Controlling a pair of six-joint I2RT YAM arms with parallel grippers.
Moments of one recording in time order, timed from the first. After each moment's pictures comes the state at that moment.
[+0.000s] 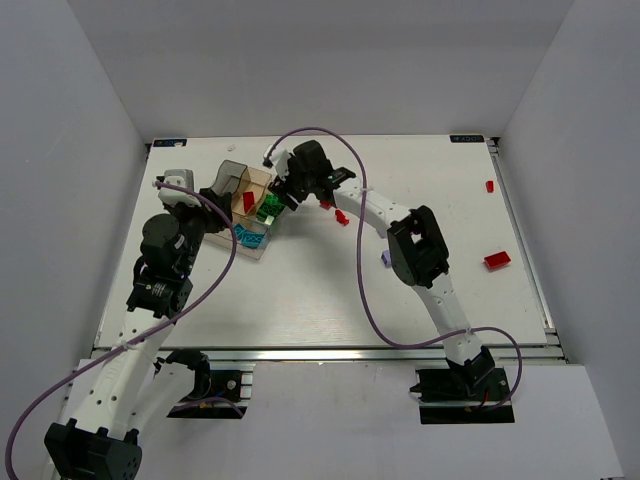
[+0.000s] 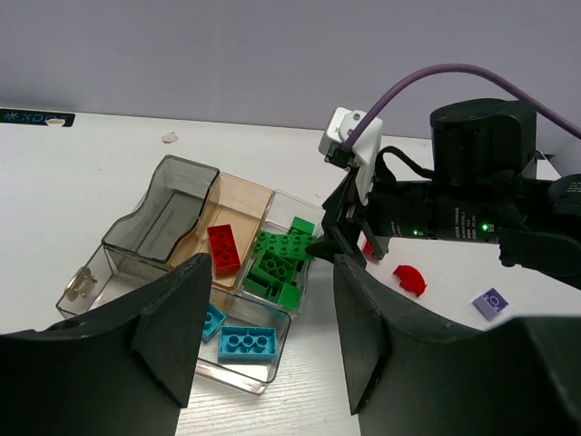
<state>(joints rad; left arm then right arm) -0.25 0.77 0.76 0.02 -0.10 -0.20 0.71 2.41 2.12 -0.31 -0.23 -0.44</state>
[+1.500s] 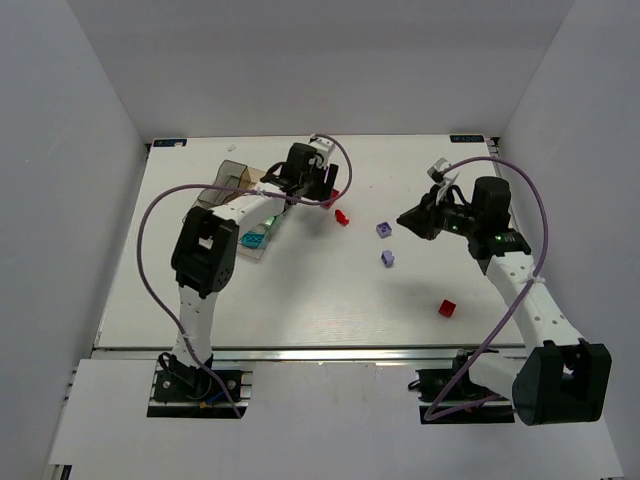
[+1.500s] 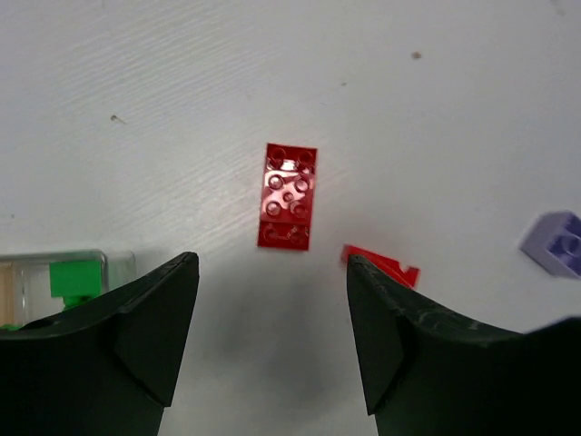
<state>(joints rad) -0.52 2.07 1.60 -0.13 0.03 -0.07 0.11 1.15 0.88 -0.16 -0.83 -0.13</state>
